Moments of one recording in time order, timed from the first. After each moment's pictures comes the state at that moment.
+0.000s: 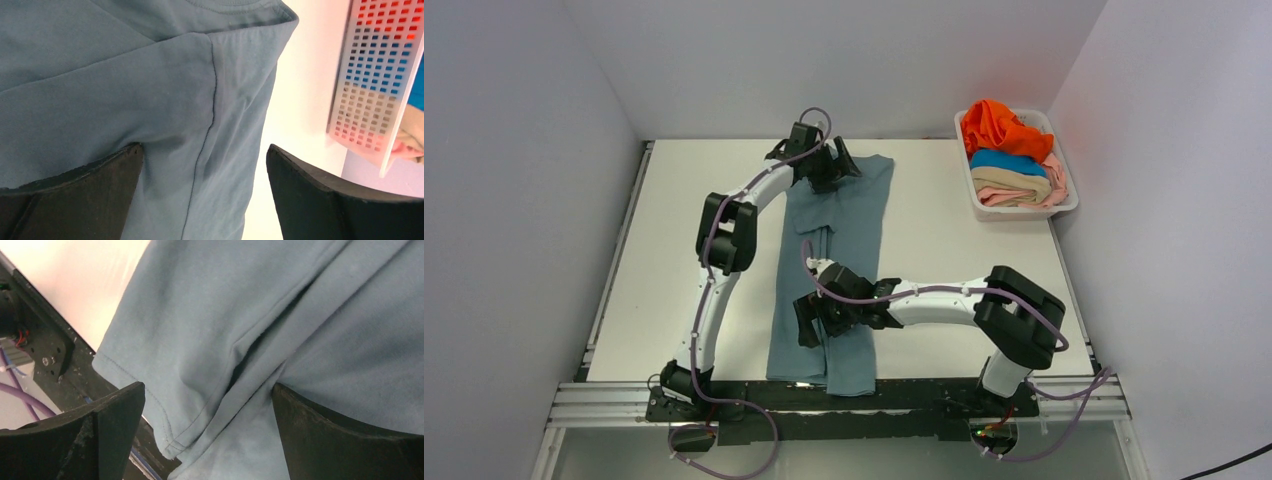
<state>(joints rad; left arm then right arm) -0.37 2.56 2.20 -0.35 0.39 -0.73 1.09 1.67 0.88 -0.07 -0.15 0.59</state>
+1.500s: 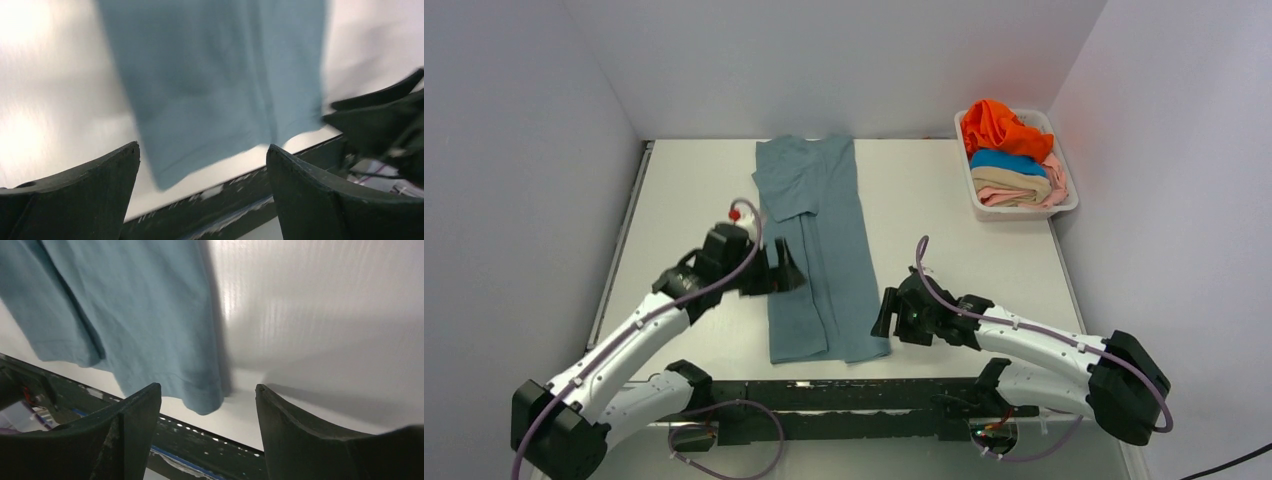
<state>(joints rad) -0.53 0.91 0.66 -0.55 0.17 -0.68 0.87 1.06 0.47 -0.39 0.00 1.00</state>
